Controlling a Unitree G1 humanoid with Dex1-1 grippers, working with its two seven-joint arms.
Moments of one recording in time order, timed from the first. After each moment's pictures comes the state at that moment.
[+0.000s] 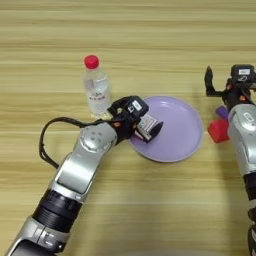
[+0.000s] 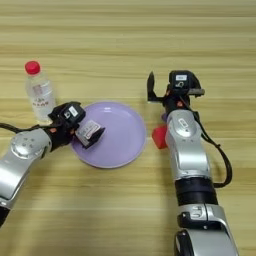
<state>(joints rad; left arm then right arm) -0.25 0.18 -0.32 -0.11 0.12 0.47 -0.46 -0.39 -0.12 -0.12 0.24 0.02 0.05 -0.04</state>
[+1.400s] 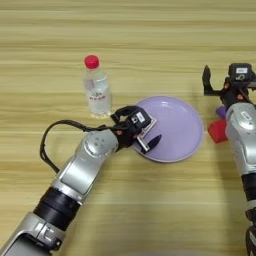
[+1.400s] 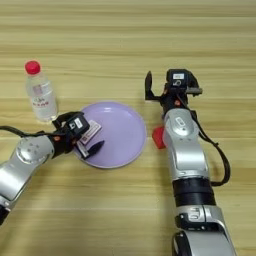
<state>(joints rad) -0.27 0.23 -0.40 0.06 0.15 0.34 -0.47 -0.39 -0.10 -0.11 0.19 0.02 0.10 -0.06</state>
